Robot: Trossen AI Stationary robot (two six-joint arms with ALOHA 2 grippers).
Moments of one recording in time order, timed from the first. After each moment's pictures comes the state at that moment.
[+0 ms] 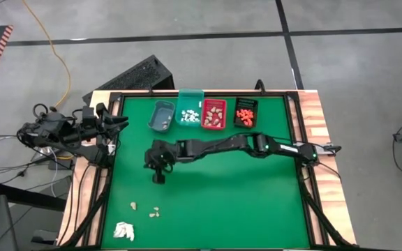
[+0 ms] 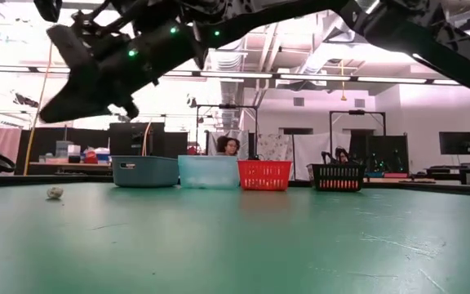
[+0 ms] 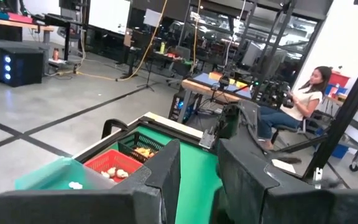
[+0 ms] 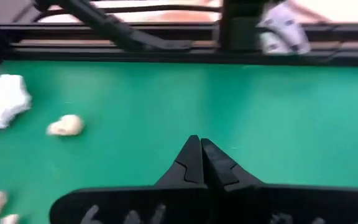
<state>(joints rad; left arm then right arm) -0.24 0.25 0.71 -0.32 -0.54 -0.21 0.05 2.53 2.33 -0.28 -0.08 0.02</state>
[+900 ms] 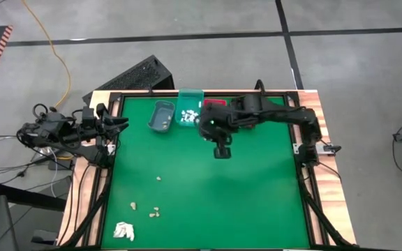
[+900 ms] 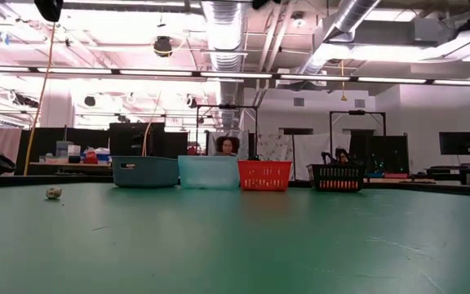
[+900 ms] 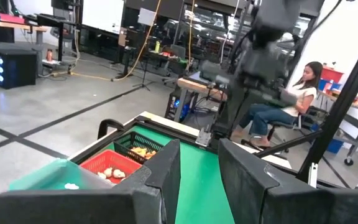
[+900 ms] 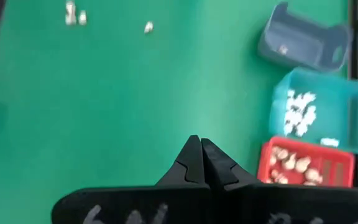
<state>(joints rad) -0.24 0.25 0.71 -0.32 -0.51 -0.20 0.03 1.87 2.26 -1.38 0.03 -0.11</state>
